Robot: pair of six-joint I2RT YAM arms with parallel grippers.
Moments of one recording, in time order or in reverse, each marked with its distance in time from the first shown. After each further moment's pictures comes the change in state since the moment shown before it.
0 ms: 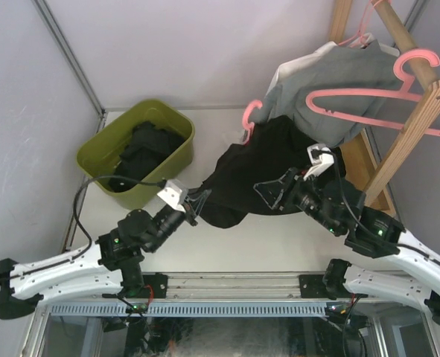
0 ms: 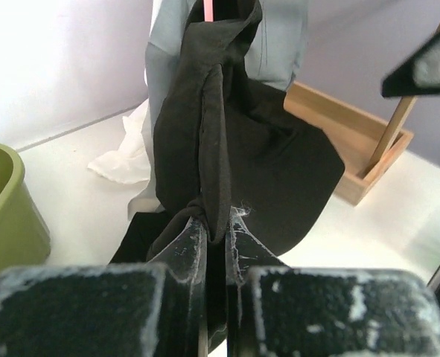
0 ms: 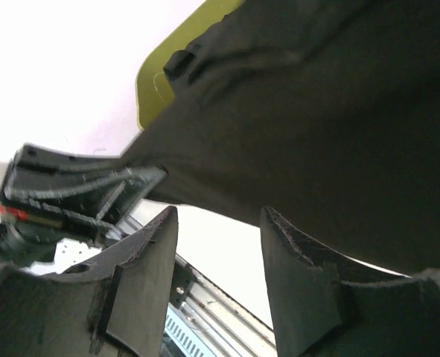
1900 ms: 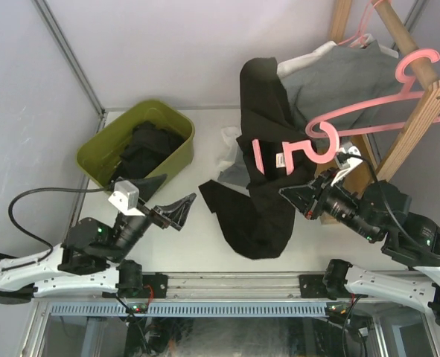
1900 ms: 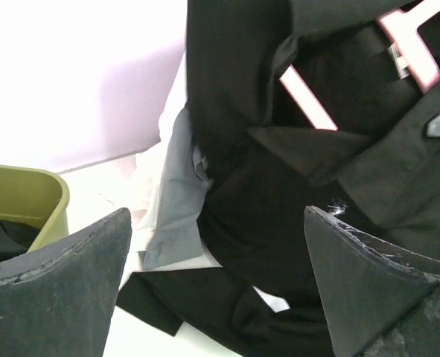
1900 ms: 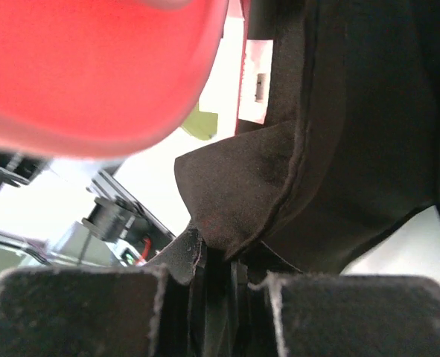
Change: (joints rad) left arm -0.281 -0.185 0.113 -0.109 -0.323 0.111; right arm 0.051 -0.043 0.207 -0.227 -0.013 -0.119
